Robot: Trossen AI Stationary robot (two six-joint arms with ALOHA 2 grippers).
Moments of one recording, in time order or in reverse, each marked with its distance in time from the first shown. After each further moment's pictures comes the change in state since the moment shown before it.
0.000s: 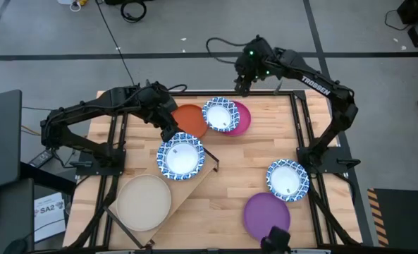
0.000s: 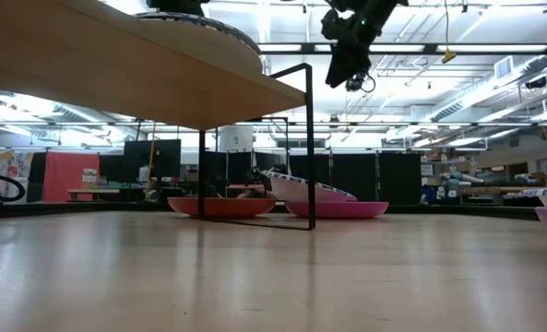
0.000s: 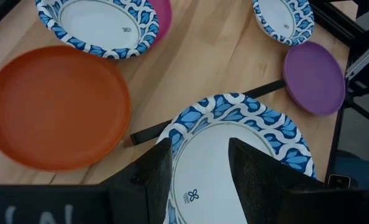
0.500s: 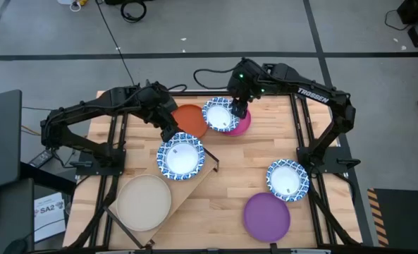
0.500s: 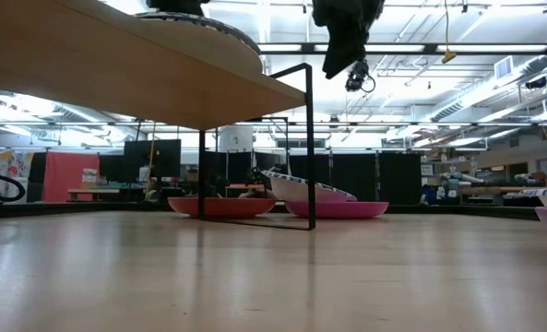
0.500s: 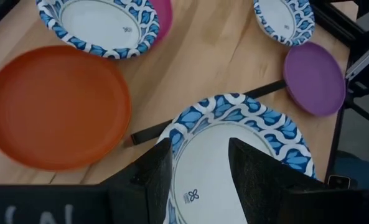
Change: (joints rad) left arm 0.001 0.000 0.000 0.000 0.000 -0.002; right arm 0.223 -0.001 0.000 -0.142 0.004 0.098
